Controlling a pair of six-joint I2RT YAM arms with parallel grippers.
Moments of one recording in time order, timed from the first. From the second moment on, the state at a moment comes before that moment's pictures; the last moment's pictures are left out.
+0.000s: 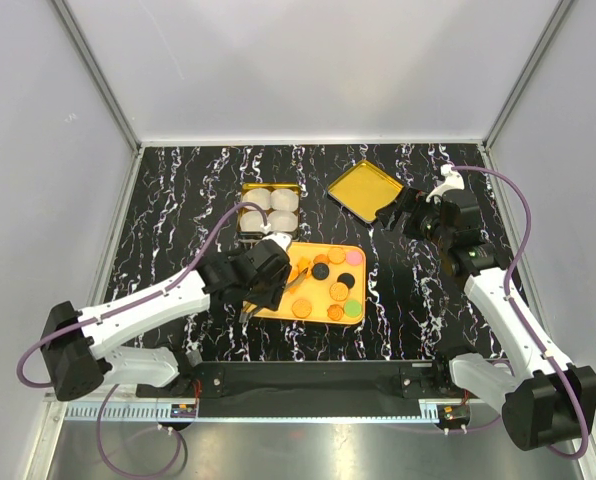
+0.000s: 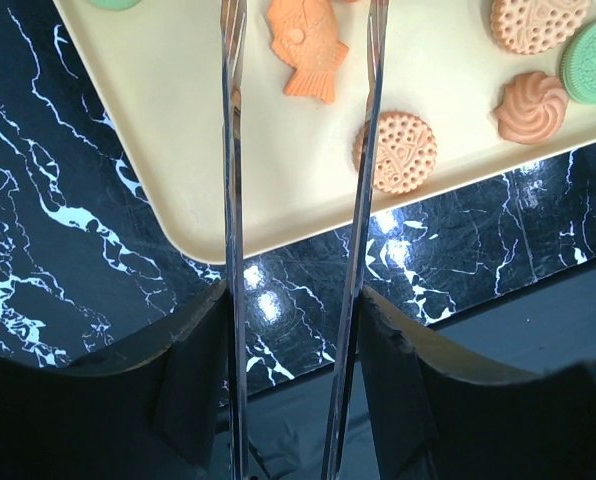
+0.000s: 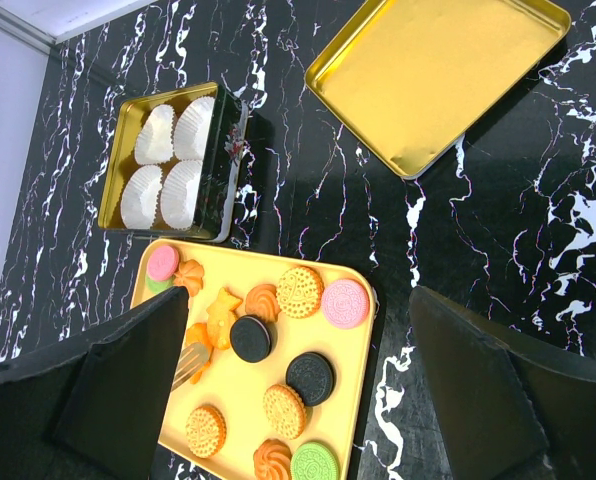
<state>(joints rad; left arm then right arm) -0.97 1.21 0.97 -0.84 -0.23 -0.52 0.20 1.03 0.83 -0.21 -0.17 0.48</state>
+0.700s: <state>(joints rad) -0.97 1.24 0.93 -0.81 -0.23 -0.53 0.20 1.03 0.83 -0.21 -0.17 0.48</state>
